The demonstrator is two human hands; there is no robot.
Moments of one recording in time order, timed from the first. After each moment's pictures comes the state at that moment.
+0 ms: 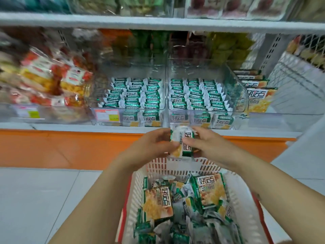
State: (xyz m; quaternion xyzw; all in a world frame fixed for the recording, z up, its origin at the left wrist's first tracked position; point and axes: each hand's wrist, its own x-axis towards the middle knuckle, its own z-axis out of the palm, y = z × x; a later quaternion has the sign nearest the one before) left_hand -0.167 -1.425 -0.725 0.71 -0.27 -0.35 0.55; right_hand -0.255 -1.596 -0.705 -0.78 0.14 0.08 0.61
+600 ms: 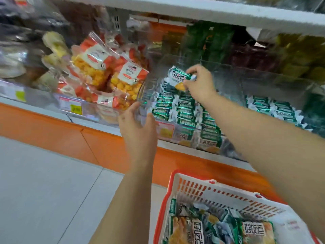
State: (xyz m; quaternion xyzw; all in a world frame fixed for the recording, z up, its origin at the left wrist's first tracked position) left_hand -0.046 -1.355 -0.738 0.74 0.09 0.16 0.64; right_hand 0.060 -1.521 -0.695 -0.88 0.08 -0.20 0.41
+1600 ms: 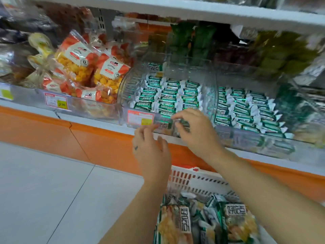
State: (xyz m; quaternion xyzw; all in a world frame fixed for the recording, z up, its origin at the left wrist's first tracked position) left_hand -0.112 -1.414 -0.795 0.84 0.00 0.23 0.50; right_hand -0.106 -1.530 -0.737 -0.94 -0.07 -0.21 0.26
